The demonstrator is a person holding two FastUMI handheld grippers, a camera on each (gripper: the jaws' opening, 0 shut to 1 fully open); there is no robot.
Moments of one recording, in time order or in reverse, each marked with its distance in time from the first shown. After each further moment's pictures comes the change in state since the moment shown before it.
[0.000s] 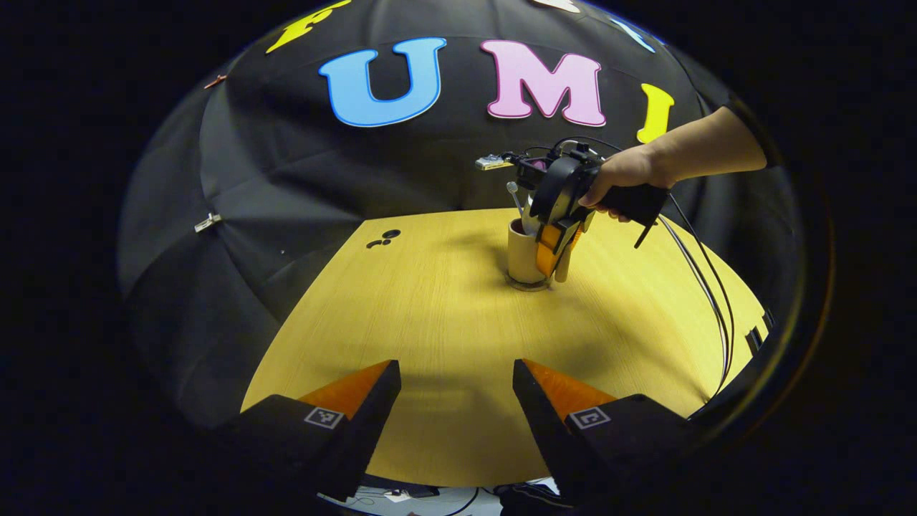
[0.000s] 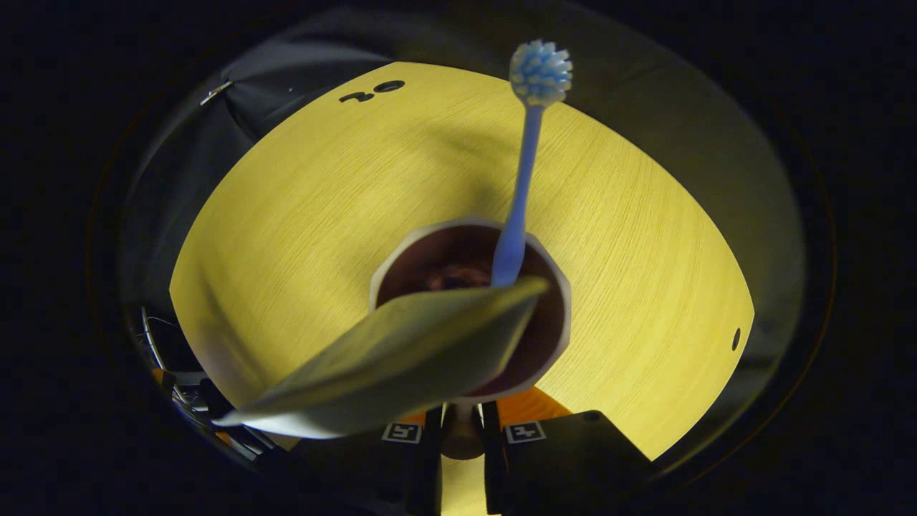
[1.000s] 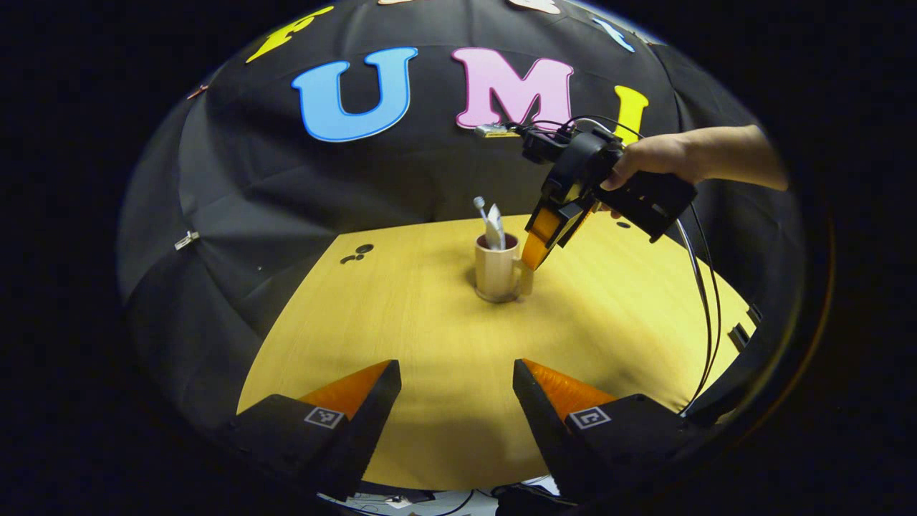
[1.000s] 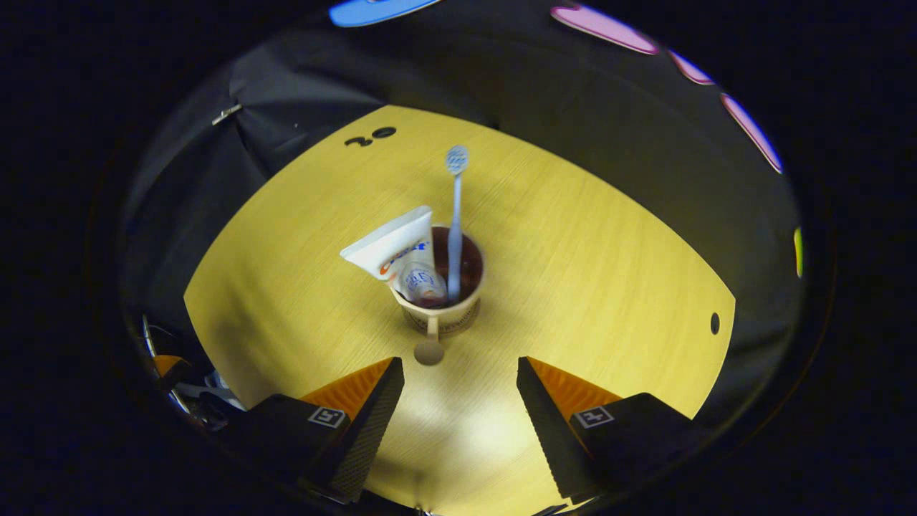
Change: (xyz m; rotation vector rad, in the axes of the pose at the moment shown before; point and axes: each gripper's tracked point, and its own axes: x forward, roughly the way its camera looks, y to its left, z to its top) left arm -0.008 -0.049 0.032 0.079 -0.054 -0.117; right arm -0.091 -0.031 -0.018 0.104 -0.242 -0.023
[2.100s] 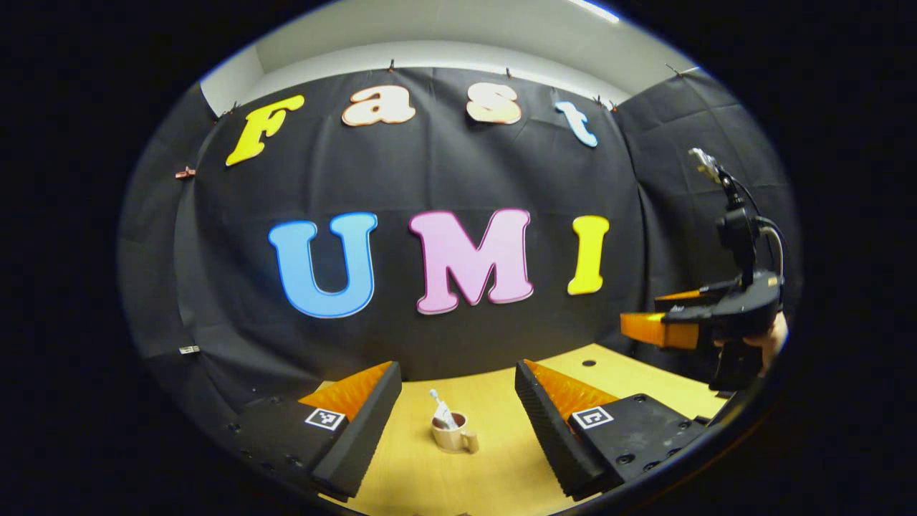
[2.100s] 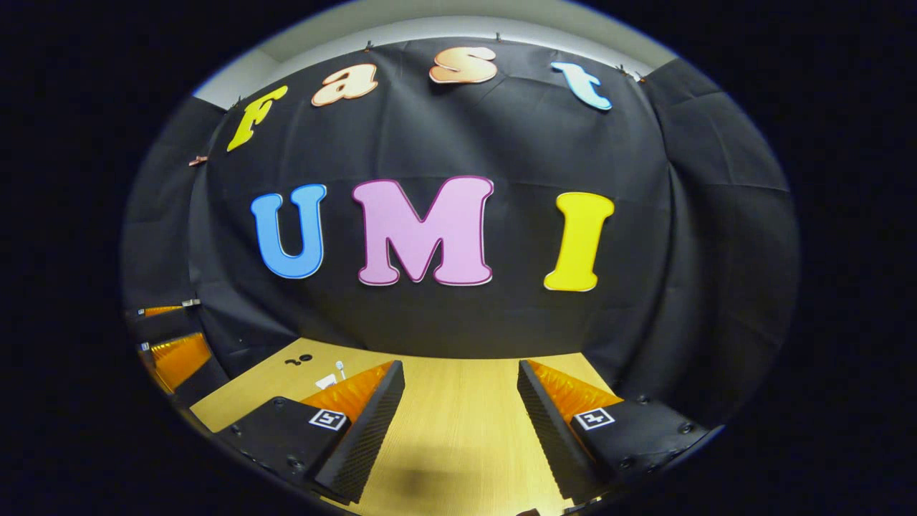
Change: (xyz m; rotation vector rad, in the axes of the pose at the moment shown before) left arm -0.122 -0.091 0.237 0.022 -0.592 -0.050; right arm -0.342 -0.115 -0.082 0.338 -1.010 -0.412
